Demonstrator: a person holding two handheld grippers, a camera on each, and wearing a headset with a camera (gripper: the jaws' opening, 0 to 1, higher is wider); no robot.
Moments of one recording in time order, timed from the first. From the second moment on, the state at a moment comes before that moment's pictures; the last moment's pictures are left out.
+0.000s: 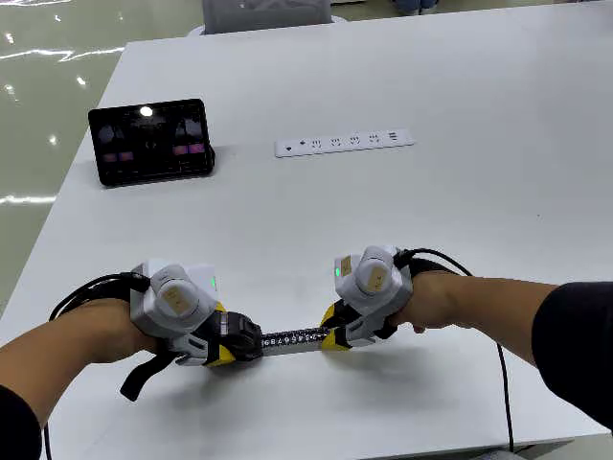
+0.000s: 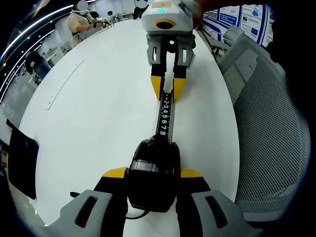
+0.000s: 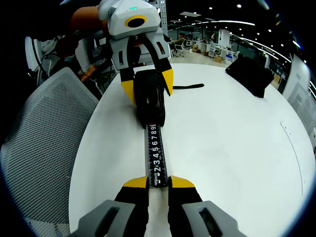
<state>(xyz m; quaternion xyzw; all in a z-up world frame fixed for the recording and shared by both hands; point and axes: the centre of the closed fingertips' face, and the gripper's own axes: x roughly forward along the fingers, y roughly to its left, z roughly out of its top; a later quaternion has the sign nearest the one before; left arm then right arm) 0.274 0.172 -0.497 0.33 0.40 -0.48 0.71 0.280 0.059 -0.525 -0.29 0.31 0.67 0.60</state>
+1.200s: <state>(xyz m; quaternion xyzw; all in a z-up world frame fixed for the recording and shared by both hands) 0.275 0.172 -0.496 0.33 0.40 -0.48 0.71 0.282 0.033 -0.526 -0.30 0.32 0.67 0.60</state>
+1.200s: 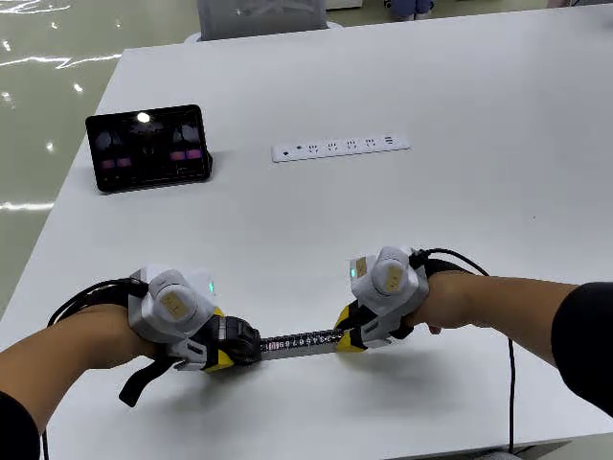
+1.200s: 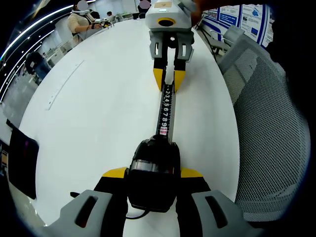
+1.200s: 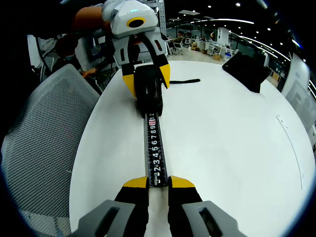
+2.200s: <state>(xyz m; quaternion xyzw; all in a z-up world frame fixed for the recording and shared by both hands) 0.274 0.172 -0.495 0.34 0.40 -0.48 0.71 0.283 0.012 -0.523 -0.30 0.32 0.66 0.61</state>
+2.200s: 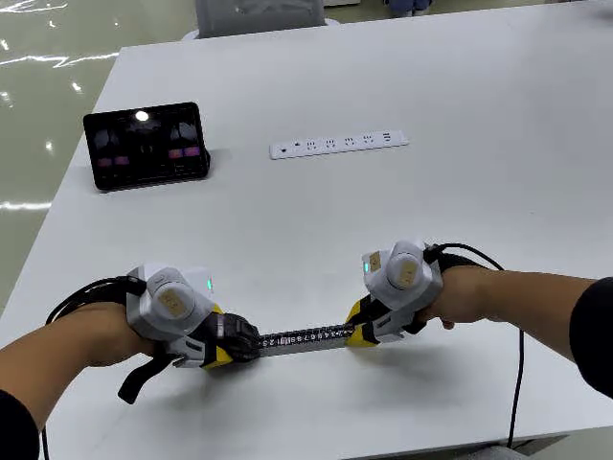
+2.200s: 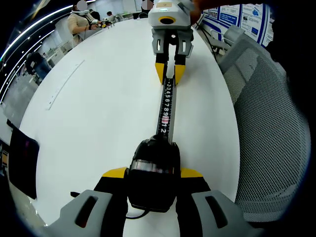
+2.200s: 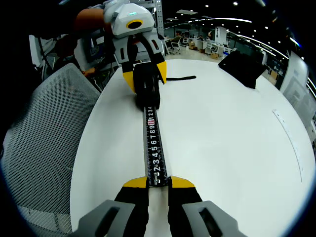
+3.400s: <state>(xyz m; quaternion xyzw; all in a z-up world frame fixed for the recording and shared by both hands) 0.274 0.172 -0.495 0.33 0.39 -0.48 0.71 0.288 -0.010 -0.523 -0.30 0.33 0.66 0.61</state>
